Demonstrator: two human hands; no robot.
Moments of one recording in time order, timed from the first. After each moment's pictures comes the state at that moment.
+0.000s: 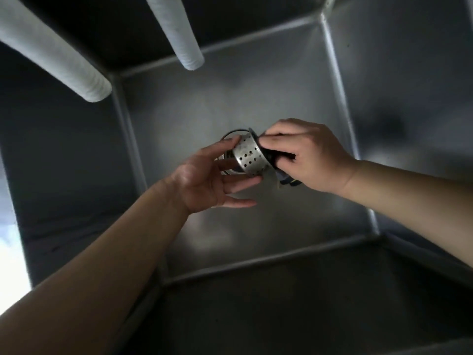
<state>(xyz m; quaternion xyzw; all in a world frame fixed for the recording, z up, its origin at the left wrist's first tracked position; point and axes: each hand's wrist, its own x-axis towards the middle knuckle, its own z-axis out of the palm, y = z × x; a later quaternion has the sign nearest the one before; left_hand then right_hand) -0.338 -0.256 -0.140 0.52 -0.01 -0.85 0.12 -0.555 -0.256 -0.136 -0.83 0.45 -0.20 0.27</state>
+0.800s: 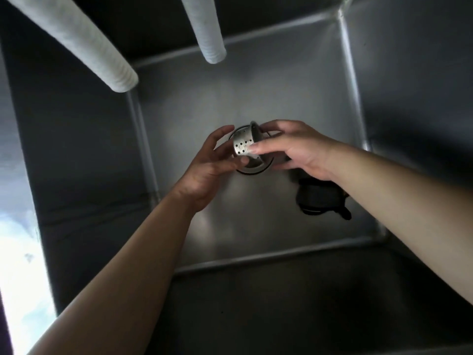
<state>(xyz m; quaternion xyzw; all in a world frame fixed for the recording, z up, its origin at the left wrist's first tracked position) -0.328 -0.234 -0.171 0.51 -0.24 -0.76 0.32 -0.520 -0.278 -0.153 -0.36 0.60 -0.11 0.71</state>
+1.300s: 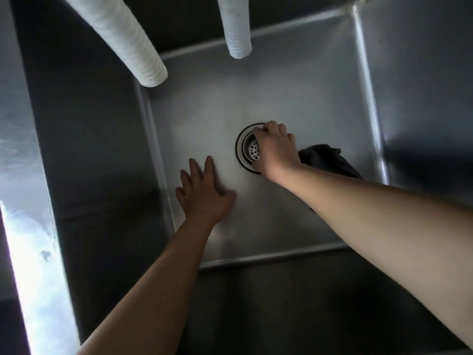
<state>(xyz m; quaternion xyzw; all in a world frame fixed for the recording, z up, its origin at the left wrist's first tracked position) -0.296 -0.179 -0.235 0.77 -0.52 -0.35 -0.12 -0.464 -0.267 -0.238 -0.72 0.63 0.07 0.27</state>
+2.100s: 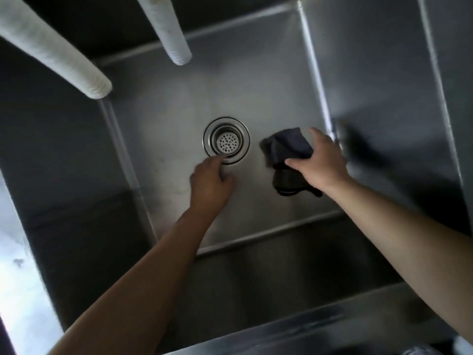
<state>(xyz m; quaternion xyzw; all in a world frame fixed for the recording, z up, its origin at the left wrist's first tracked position) -0.360 -0.187 -0.213 0.70 -0.59 -0.38 0.06 -0.593 -0.208 -0.164 -0.47 0.81 0.04 0.36</state>
